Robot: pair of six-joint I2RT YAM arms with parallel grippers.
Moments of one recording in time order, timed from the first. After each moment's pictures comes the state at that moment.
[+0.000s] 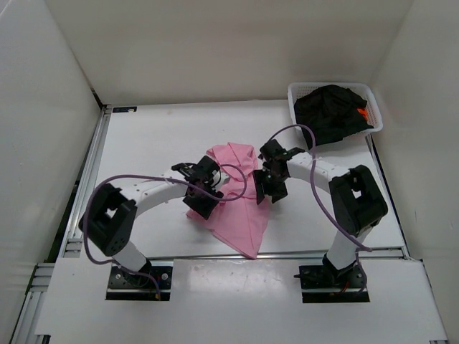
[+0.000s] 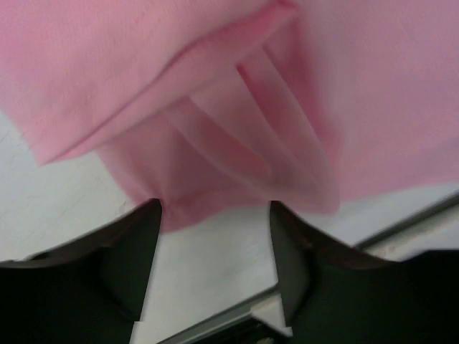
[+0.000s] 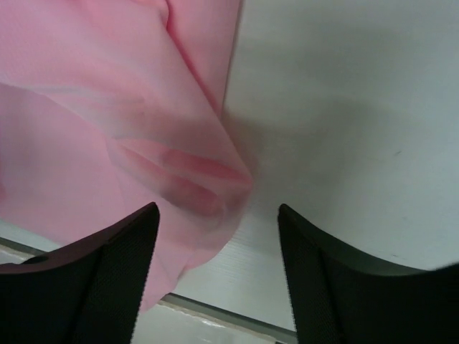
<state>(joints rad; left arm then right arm) -0.70 1.56 1.00 -0.76 0.05 0.00 0.56 1.77 1.16 -0.73 -0.18 0.33</state>
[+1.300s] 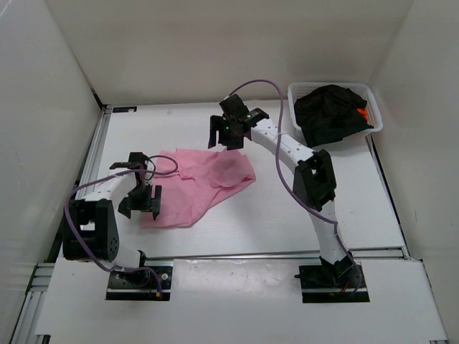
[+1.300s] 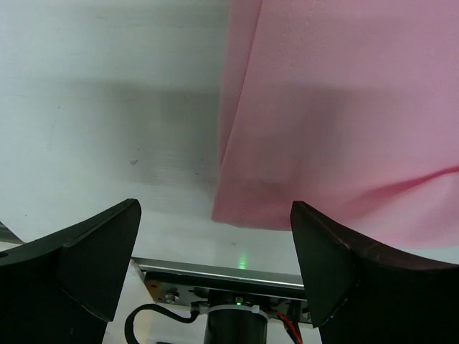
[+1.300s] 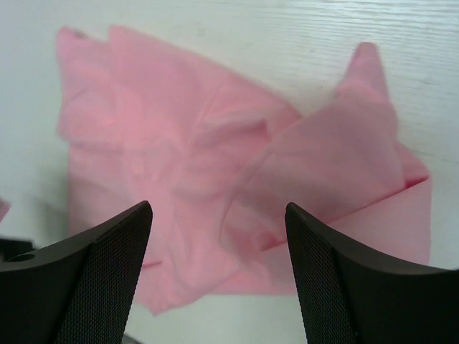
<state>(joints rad) -0.03 1.46 0.84 -0.89 -0.13 0.00 0.69 2.21 2.08 -0.75 -0.12 0.57</state>
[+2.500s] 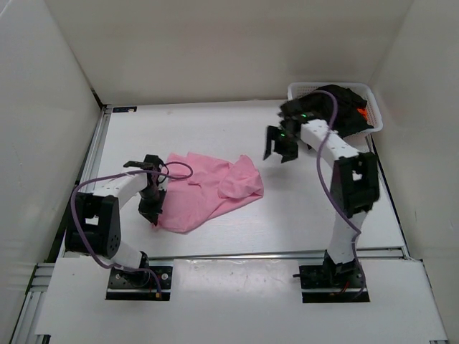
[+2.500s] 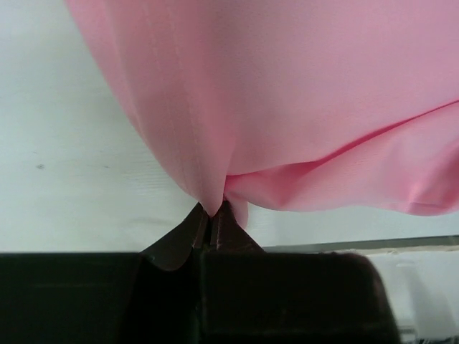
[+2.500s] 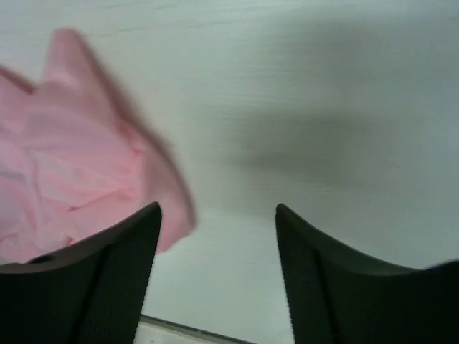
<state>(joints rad) -0.15 1.51 0.86 -0.95 -0.02 0.00 0.29 1.90 1.54 -0.83 -0.19 0.37</state>
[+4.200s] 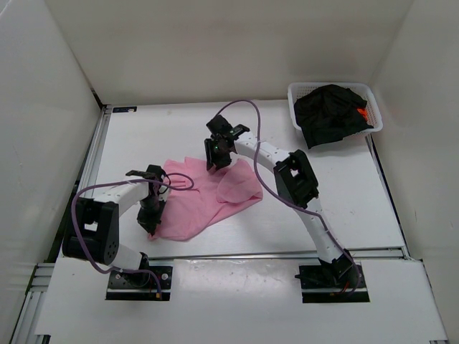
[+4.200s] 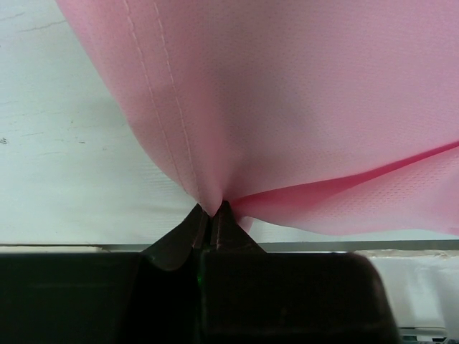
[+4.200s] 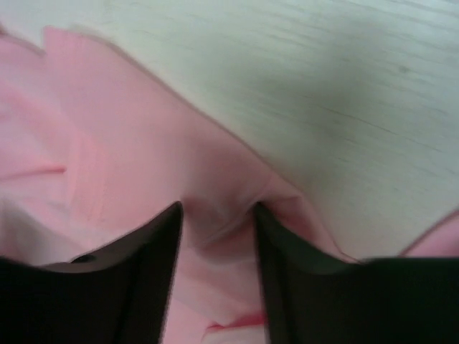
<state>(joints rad) -0.20 1.46 0.74 -0.94 -0.07 0.00 0.74 2.42 2.11 -0.73 -0.16 0.51</state>
